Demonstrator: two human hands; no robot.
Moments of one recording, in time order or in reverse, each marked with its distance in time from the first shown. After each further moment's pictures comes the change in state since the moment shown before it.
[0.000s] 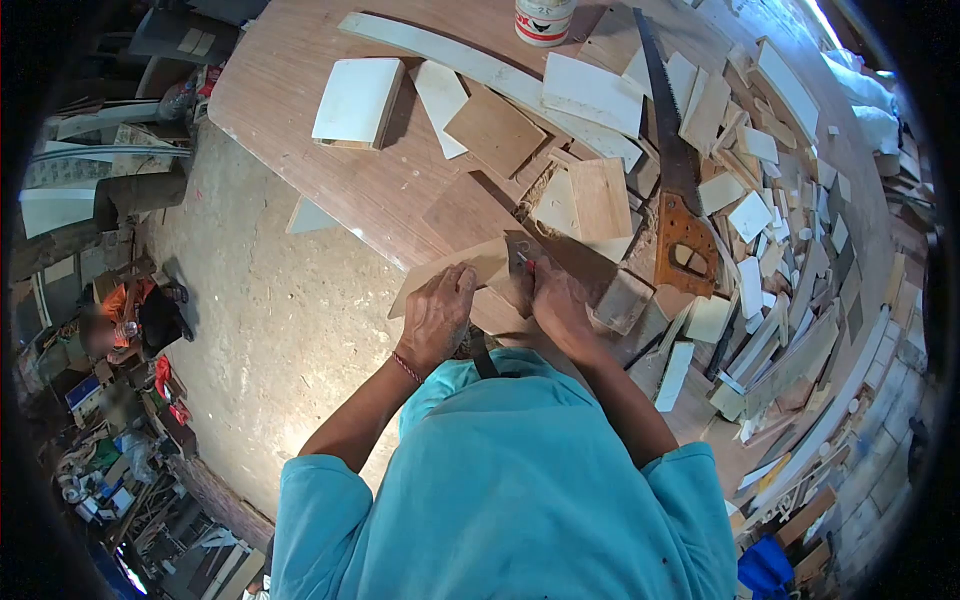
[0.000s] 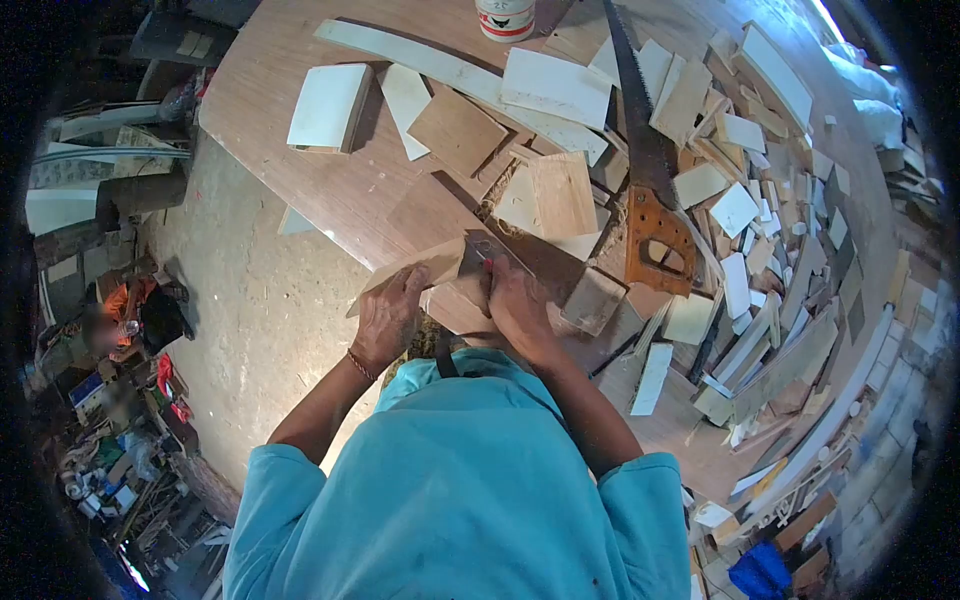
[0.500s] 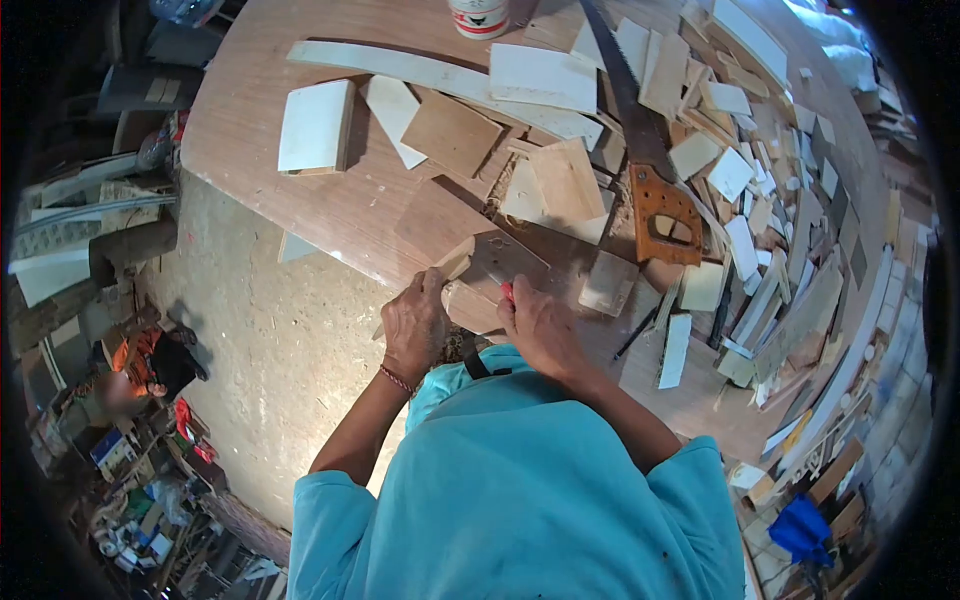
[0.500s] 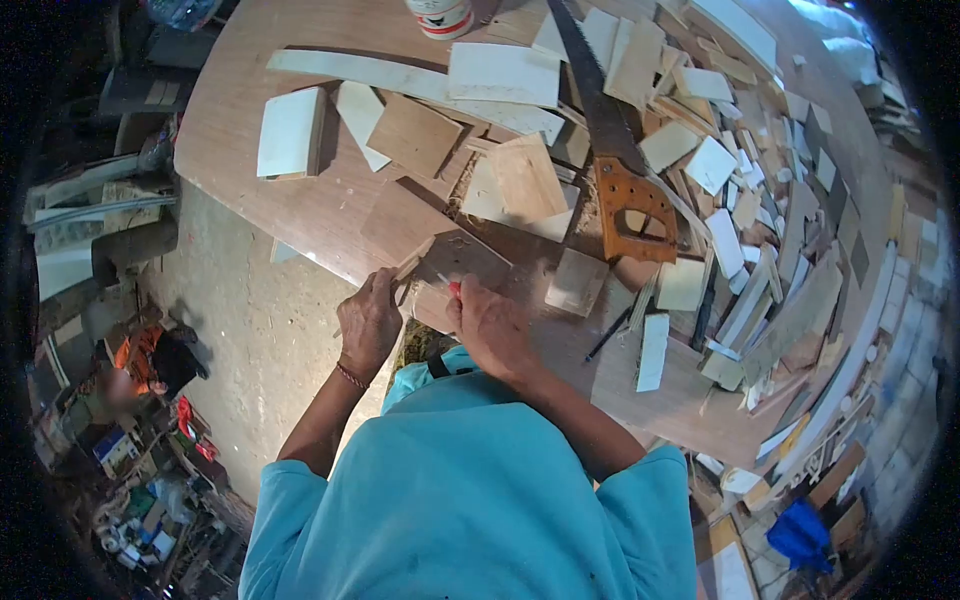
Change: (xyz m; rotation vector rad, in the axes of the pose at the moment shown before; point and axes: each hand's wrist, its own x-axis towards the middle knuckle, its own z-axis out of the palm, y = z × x) left_hand 0.007 0.006 0.004 -0.070 -0.030 -0.171; right_hand -0.040 -0.045 -0.042 0.033 0.002 0.024
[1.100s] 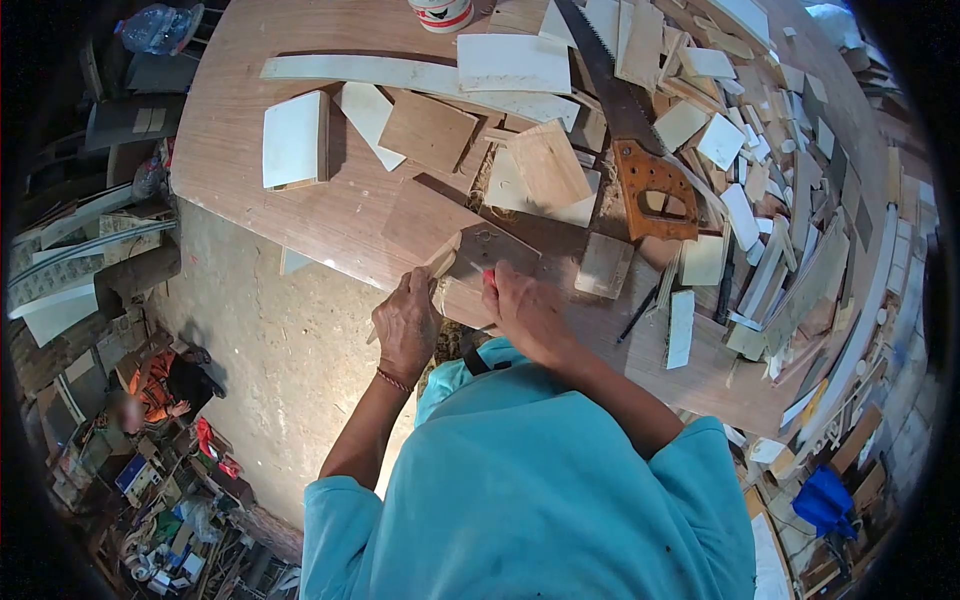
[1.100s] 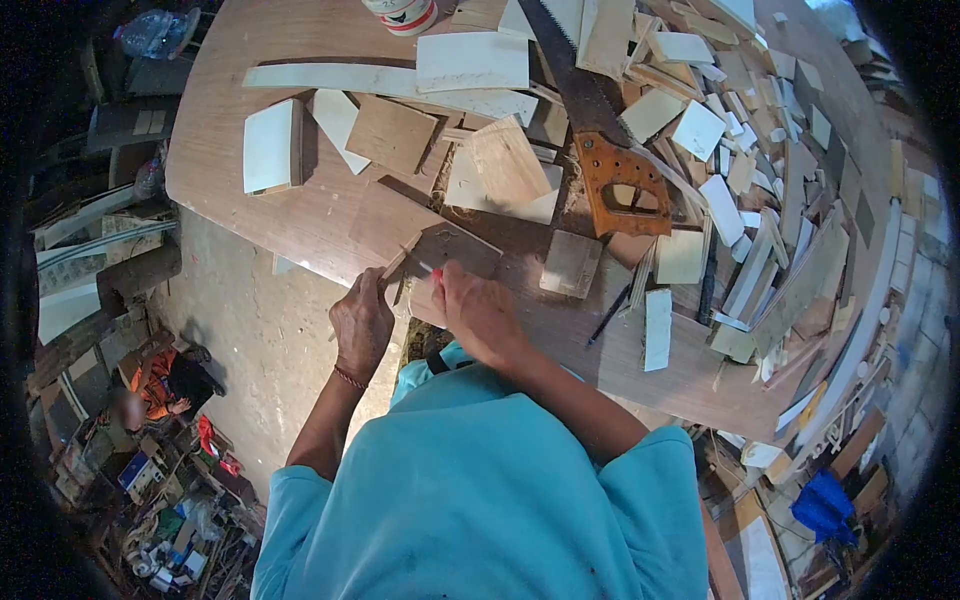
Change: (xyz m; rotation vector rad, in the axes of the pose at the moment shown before) left_hand 0.002 0.003 0.000 -0.008 0.022 -0.015; right_hand 0.008 0.005 0.011 0.055 0.038 -0.009
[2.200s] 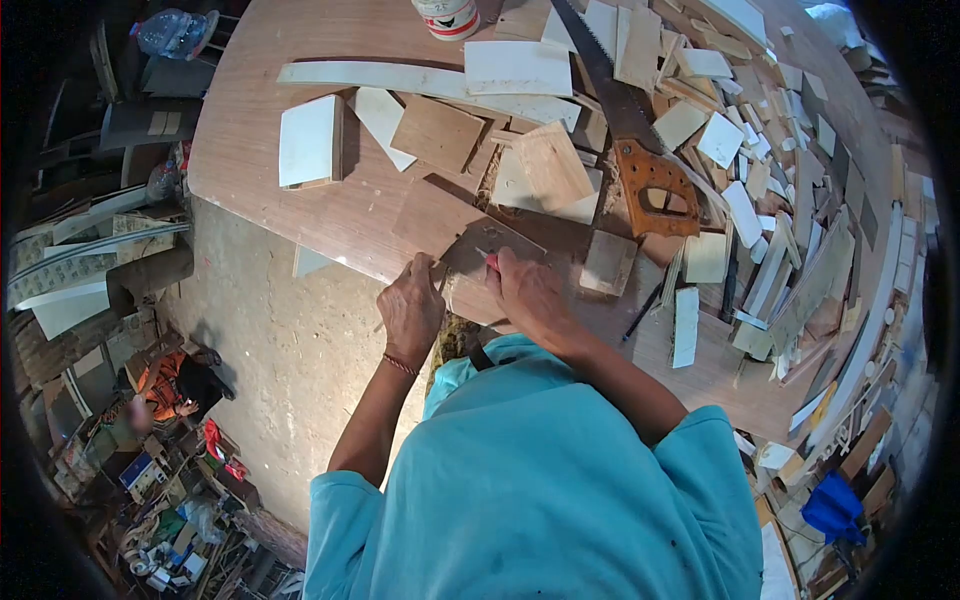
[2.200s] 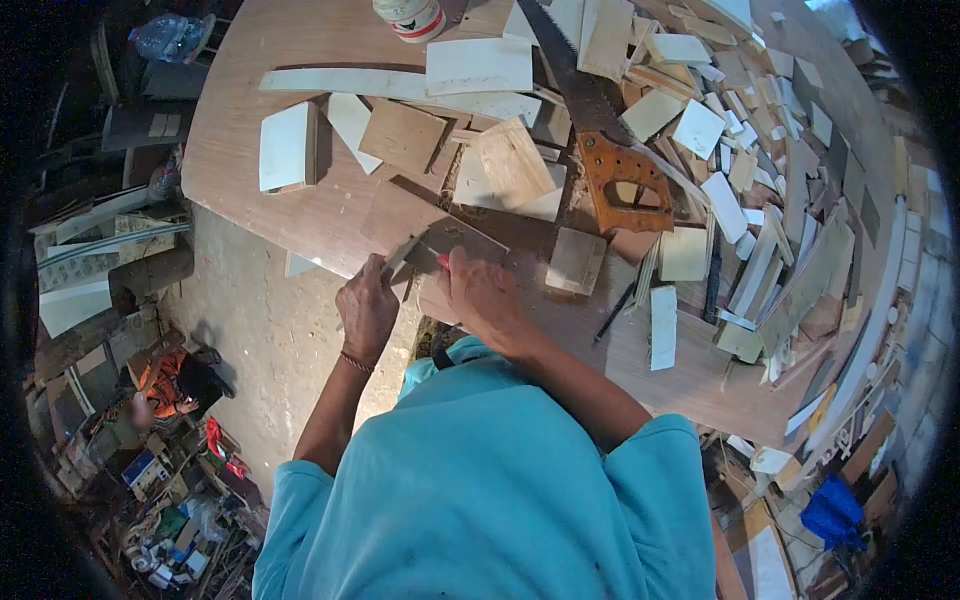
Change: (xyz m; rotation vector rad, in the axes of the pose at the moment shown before) left_hand 0.002 0.000 0.000 0.059 0.057 -0.034; right_hand 0.007 0.009 0.009 -0.032 0.093 -0.073
